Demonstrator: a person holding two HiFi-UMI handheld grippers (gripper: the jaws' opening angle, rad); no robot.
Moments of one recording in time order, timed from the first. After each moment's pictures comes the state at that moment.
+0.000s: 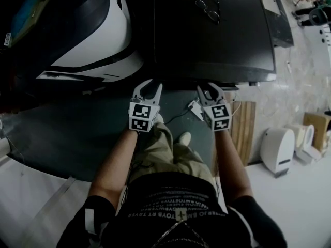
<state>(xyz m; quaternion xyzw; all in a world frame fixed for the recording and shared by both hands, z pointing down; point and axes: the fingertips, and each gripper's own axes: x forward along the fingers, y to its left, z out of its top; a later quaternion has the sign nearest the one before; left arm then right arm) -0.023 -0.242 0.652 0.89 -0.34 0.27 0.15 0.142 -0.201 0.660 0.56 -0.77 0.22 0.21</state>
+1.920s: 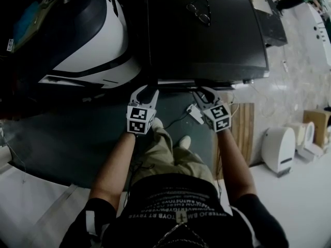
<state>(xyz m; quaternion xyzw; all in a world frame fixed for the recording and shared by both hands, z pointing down) -0.032 -0.223 0.657 0.88 -0.34 0.28 0.17 0.139 -0.174 0.659 0.51 -0.80 0.23 0.21</state>
